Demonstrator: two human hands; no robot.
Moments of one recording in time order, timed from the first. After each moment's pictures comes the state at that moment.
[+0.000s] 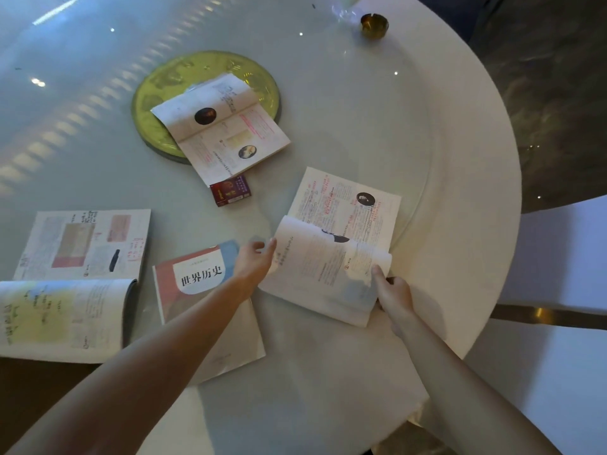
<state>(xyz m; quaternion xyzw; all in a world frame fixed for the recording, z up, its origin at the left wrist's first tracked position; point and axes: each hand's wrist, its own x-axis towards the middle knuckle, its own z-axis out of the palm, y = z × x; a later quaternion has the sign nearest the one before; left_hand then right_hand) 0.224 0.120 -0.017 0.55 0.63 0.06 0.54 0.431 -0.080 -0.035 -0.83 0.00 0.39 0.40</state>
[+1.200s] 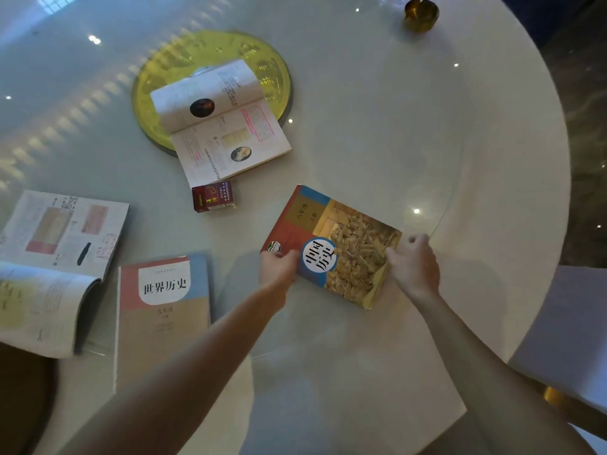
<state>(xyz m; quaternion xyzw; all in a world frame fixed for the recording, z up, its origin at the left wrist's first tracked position) 0.359 0.112 -0.035 0.32 0.74 0.16 0.57 0.584 0.025 -0.028 -0.91 -0.26 0.27 0.18</state>
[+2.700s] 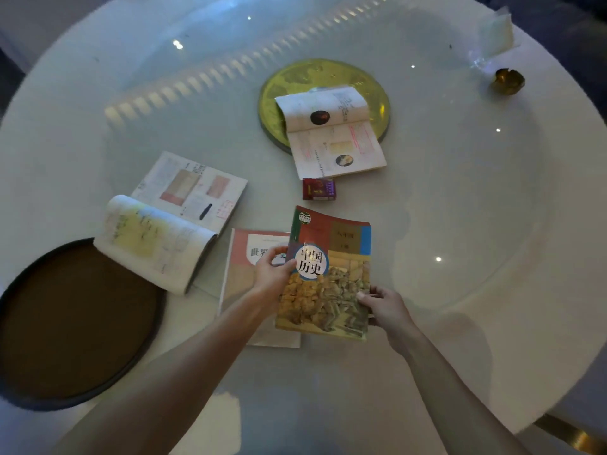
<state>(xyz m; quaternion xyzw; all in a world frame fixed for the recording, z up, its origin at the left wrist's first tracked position) 0.140 0.082 0.010 0.27 0.68 0.28 0.62 0.362 -0.008 -0.012 -0.74 -0.22 0.57 0.29</state>
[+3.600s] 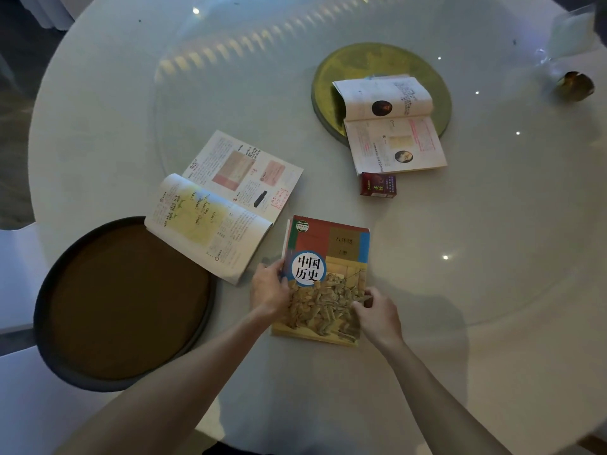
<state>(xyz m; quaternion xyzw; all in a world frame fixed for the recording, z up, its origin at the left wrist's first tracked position) 0.003 0.072 -0.043 0.54 0.74 0.11 0.39 0.218 0.011 -0.036 -0.82 -0.40 0.39 0.10</state>
